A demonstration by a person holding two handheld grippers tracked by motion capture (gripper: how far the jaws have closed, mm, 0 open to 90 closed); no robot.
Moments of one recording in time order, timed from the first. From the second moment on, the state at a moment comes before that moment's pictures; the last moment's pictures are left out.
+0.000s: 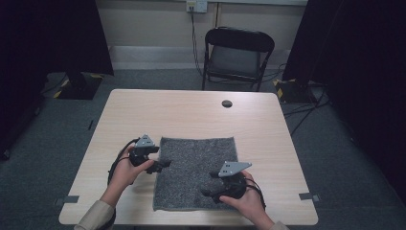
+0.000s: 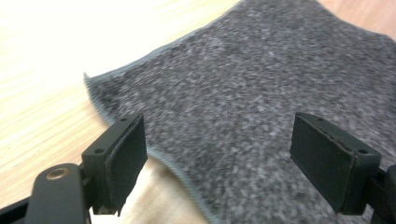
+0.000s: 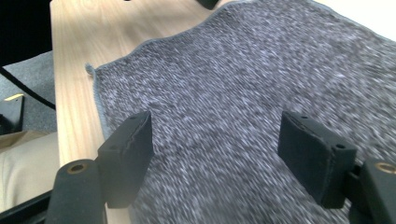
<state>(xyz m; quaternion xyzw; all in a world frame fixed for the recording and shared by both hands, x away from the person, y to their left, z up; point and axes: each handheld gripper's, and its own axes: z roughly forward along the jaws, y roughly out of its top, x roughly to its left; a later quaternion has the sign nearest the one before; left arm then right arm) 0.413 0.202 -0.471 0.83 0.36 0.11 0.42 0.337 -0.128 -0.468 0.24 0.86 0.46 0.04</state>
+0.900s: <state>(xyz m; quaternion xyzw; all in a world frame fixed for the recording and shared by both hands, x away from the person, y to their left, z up) 0.447 0.209 -0.474 0.81 0.39 0.12 0.42 0.337 -0.074 -0.466 0.18 0.87 0.46 0.00</state>
